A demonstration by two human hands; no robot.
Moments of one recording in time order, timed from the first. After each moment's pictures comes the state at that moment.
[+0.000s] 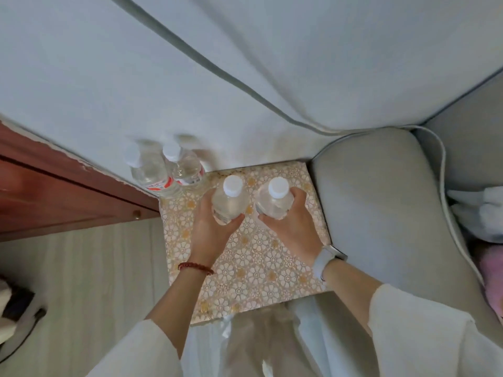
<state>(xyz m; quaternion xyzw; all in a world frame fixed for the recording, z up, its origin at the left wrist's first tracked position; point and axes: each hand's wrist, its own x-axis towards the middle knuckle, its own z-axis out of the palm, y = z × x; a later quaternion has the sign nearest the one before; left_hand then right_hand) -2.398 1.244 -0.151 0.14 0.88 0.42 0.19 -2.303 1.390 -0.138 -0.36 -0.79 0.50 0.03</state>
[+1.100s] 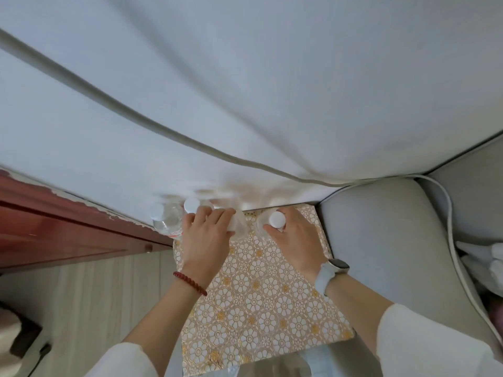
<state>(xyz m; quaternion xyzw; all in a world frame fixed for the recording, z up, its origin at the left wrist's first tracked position) -2.470 1.264 -0.091 0.38 0.92 0.08 -0.06 -2.372 1.413 -0.092 -0.30 -0.90 0.33 0.02</state>
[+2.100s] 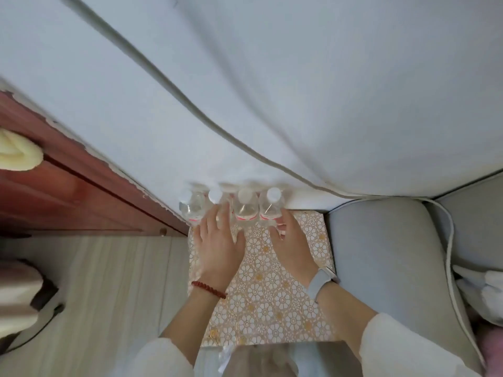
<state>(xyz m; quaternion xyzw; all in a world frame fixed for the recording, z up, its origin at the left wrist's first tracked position) -2.431 1.253 -0.075 0.16 0.96 0.22 0.07 -2.371 1.386 -0.072 -0.28 -0.82 0.50 -0.01</state>
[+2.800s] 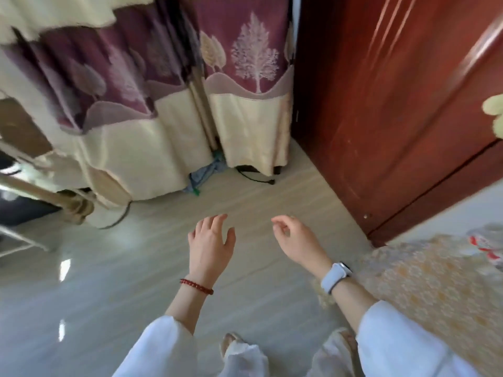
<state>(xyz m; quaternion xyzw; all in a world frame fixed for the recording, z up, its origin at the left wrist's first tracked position) -2.061 0.773 0.053 -0.36 0.91 0.18 -0.11 -2.190 0.909 0.056 0.30 -0.85 0.36 -0.26</state>
